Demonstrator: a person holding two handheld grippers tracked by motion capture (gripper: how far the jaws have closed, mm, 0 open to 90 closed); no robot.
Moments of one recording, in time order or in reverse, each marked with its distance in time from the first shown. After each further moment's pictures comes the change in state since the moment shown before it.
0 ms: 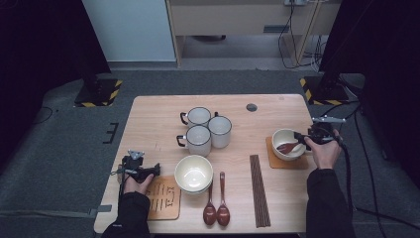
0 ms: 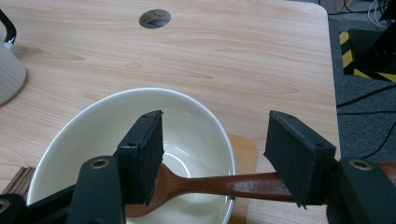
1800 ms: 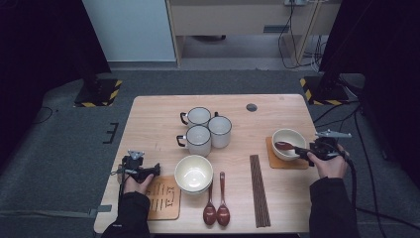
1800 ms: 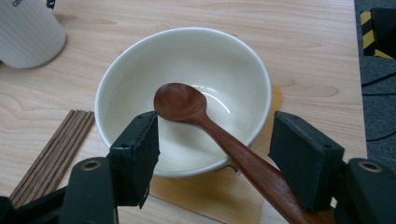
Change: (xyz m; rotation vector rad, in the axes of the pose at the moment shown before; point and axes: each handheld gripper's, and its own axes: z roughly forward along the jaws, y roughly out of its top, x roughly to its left) left arm 0.000 0.000 0.000 0.000 0.000 0.000; right arm 0.017 -0.035 -0.035 0.041 0.051 0.011
